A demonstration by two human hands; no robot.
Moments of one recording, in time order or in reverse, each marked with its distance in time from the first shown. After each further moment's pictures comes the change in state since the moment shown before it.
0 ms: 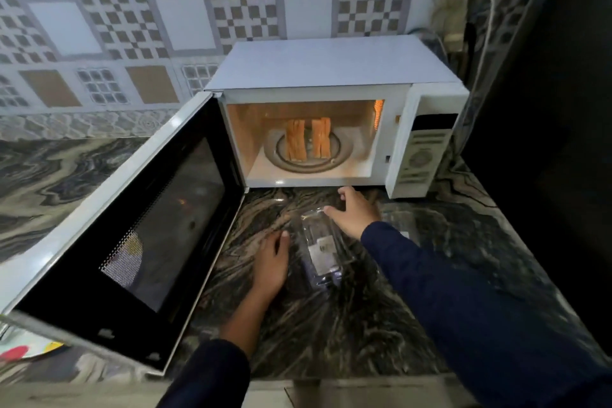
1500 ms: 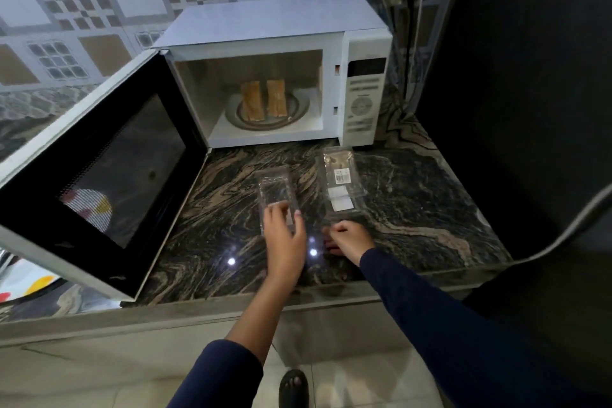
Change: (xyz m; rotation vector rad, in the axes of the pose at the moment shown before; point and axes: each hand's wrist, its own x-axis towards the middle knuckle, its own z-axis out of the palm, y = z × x) left_hand -0.146 0.081 0.060 -0.039 0.159 0.148; right_hand -0.124 0.121 0.039 0.680 -0.019 0.320
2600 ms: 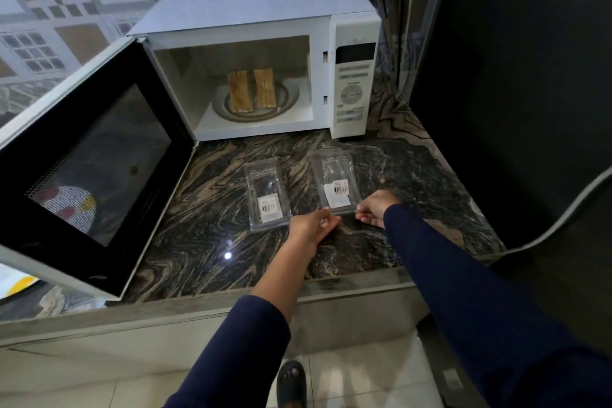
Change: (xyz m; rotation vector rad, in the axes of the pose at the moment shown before) left_hand 0.023 0.008 0.060 -0.762 -0.312 -0.929; right_hand 0.032 -0.029 -0.071 -0.045 0.138 0.229
